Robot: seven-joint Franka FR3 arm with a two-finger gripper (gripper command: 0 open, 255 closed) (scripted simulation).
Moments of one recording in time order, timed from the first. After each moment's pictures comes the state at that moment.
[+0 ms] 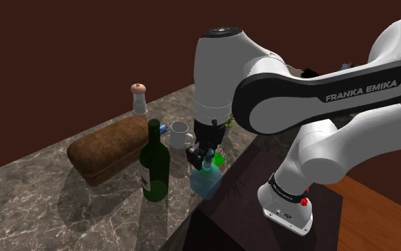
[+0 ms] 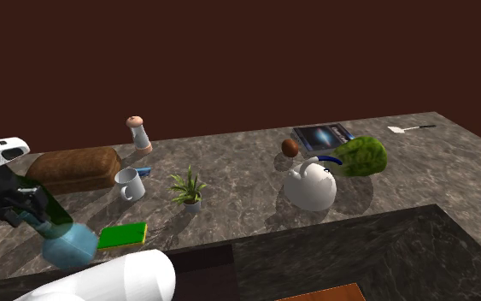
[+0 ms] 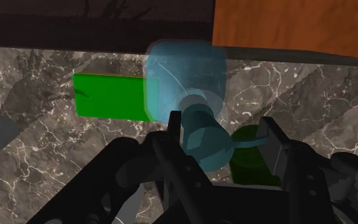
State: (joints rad) arm 0.22 -0.64 0.51 -2.60 0.32 1.92 0.52
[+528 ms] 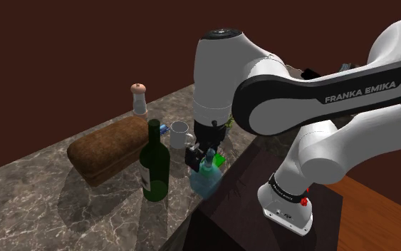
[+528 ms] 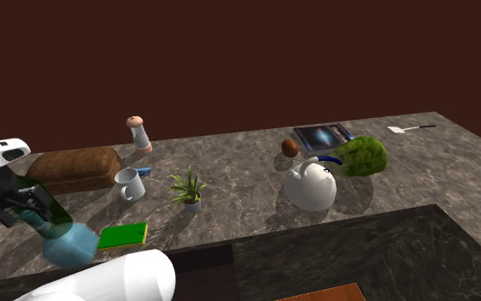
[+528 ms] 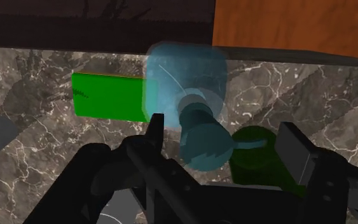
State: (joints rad) arm 0.22 -0.64 0.51 -2.61 0.32 1.93 0.52
